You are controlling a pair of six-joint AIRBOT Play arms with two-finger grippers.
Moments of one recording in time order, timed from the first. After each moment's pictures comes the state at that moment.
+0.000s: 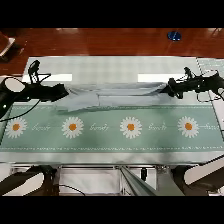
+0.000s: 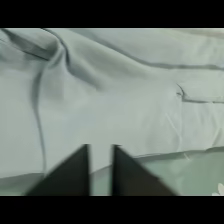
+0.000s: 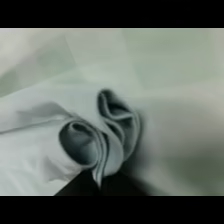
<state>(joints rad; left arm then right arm) 0.02 -1.21 0.88 0.99 -0.85 -1.44 -0.29 -1.83 1.35 -0.78 1.19 1.35</state>
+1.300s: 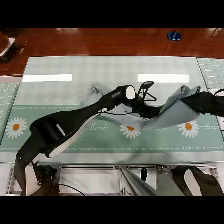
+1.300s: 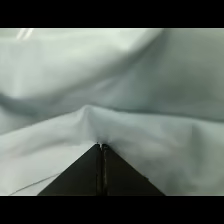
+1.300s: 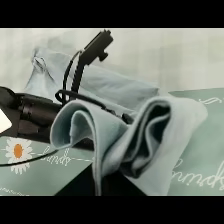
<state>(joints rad) -0.85 -2.03 1.78 0.77 -0.92 -1.56 -0.33 -0.65 0.87 -0.82 1.35 1.40</state>
